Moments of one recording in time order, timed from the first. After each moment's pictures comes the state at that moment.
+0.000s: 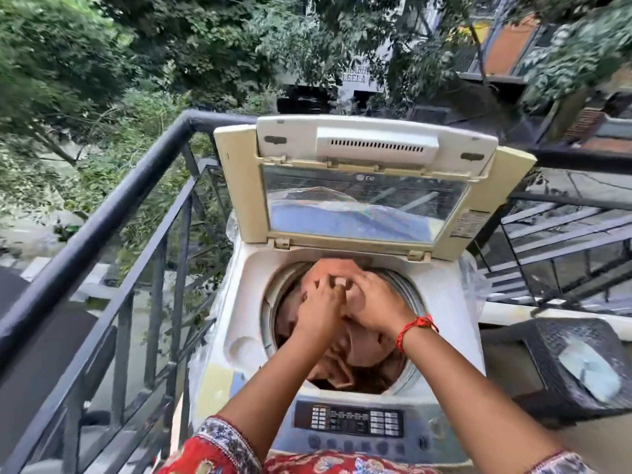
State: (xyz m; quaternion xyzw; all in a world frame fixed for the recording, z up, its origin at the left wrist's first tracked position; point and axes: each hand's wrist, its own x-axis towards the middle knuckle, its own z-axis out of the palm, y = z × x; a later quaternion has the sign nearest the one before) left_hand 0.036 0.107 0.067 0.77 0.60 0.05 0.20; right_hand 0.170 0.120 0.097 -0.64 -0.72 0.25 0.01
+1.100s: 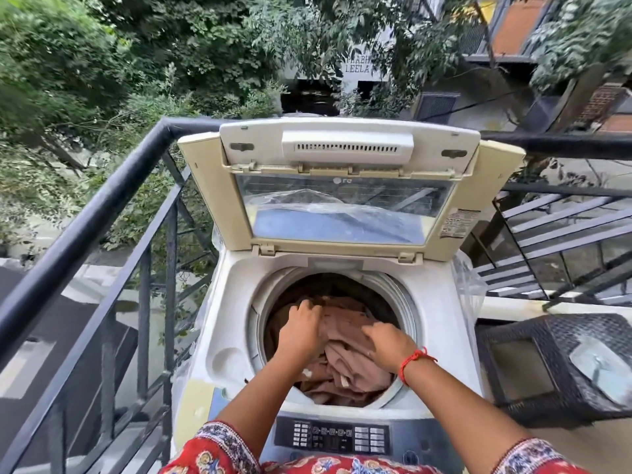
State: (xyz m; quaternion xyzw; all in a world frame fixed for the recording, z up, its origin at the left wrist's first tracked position) left_hand 0.043 0.114 -0.005 0.72 0.65 0.01 0.22; right_hand 0.246 0.104 -0.026 -0.60 -0.76 0.26 -0.08
